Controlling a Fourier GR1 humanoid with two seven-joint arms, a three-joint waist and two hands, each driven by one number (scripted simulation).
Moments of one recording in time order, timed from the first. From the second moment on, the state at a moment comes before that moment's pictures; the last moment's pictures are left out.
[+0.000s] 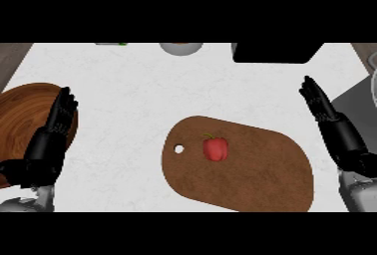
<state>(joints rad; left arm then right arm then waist) -0.05 0.44 -0.20 -1.67 0.16 0.36 -0.01 -0.16 -0.46 0.17 -1.55 -0.15 -0.06 -0.19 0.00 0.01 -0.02</state>
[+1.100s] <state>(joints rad) -0.17 0.39 -0.06 -1.62 0.27 0.30 0.16 -0.61 -0.45 0.30 -1.31 0.20 0.08 -0.36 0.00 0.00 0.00</state>
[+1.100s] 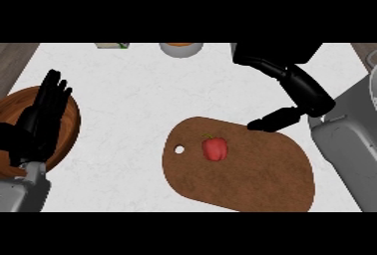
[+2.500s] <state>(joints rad) -0.19 0.35 0.01 -1.61 0.23 0.24 0.19 -0.63 -0.25 0.63 -1.56 0.53 0.62 0.45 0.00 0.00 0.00</state>
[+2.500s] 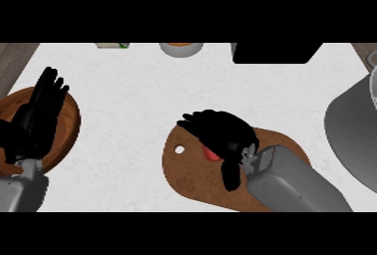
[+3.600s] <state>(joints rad) -0.20 0.27 0.05 -1.63 0.14 0.19 0.22 -0.56 -0.15 0.55 -1.31 0.90 0.54 0.25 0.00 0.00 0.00</state>
